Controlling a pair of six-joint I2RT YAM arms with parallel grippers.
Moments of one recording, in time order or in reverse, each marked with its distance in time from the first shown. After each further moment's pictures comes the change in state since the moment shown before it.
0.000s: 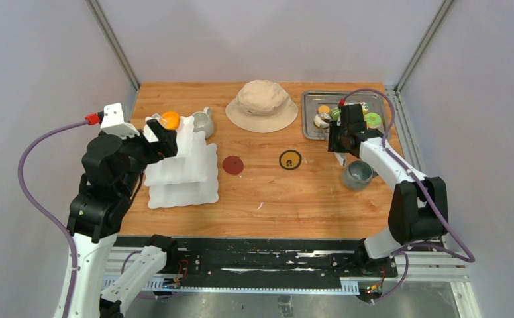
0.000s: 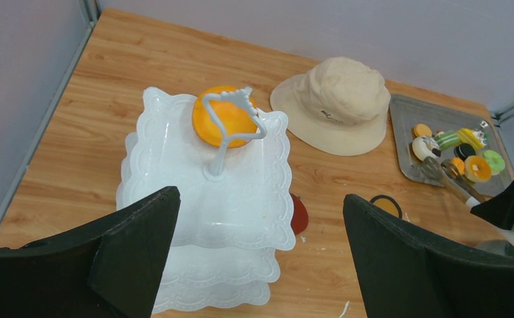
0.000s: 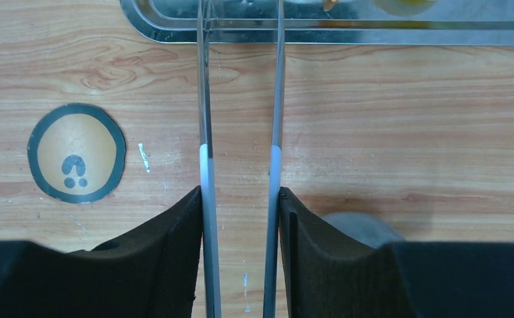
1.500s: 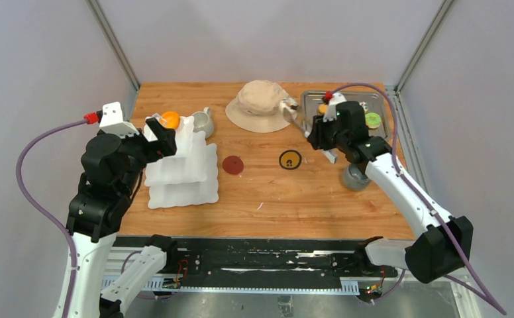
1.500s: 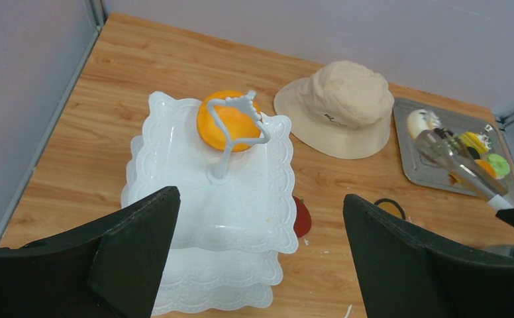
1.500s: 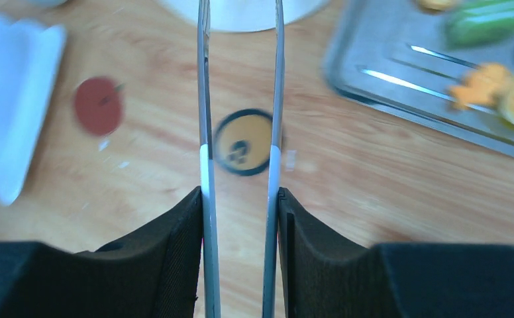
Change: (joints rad) left arm 0.000 0.008 0.009 0.003 -0.013 0.008; right arm 0.144 -0.241 0.028 0.000 -0.171 -0.037
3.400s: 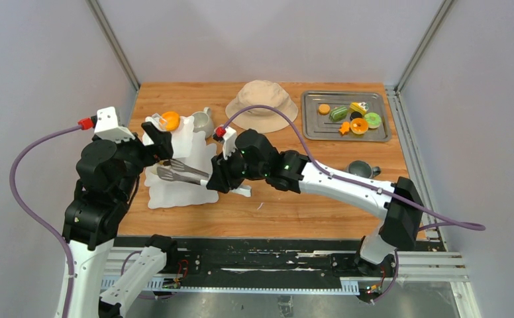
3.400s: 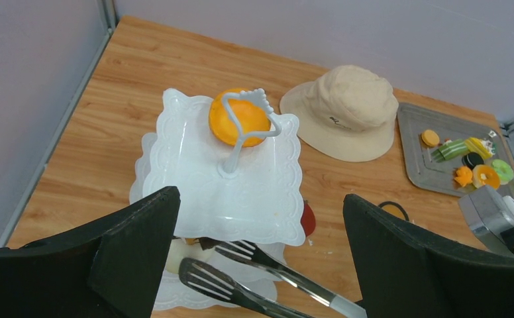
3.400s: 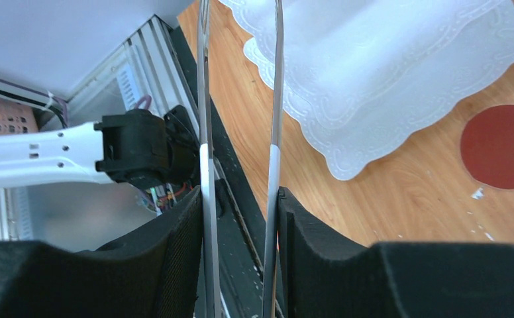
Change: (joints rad) left arm 0.000 -0.036 0.003 -0.024 -0.024 0.000; right arm 0.761 0.340 0.285 0.190 -0.185 0.217
